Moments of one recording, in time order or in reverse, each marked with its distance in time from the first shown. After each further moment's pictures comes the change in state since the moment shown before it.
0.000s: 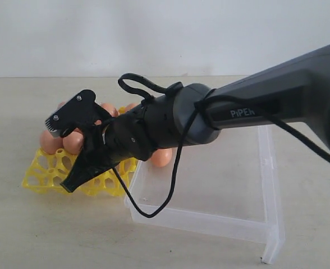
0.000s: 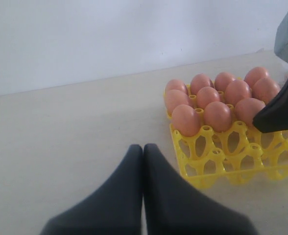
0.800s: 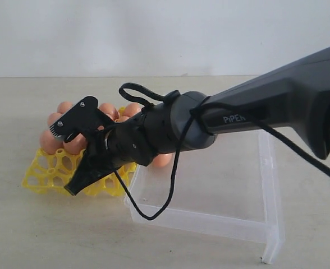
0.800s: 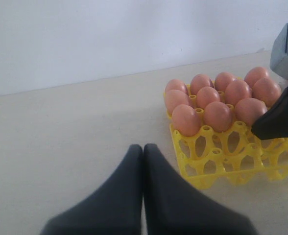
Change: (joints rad) left arm 0.000 0.000 0.000 0.000 0.000 0.000; right arm -0.006 0.036 0.000 0.000 -0.026 0.000
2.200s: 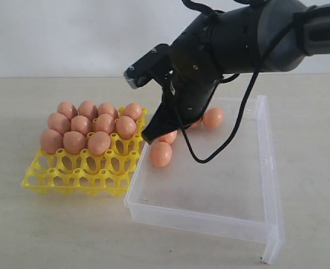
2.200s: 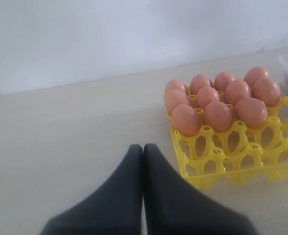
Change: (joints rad) left arm 0.000 0.000 0.000 0.000 0.000 0.000; right arm -0.167 -0.254 -0.002 -0.440 0.634 0.400
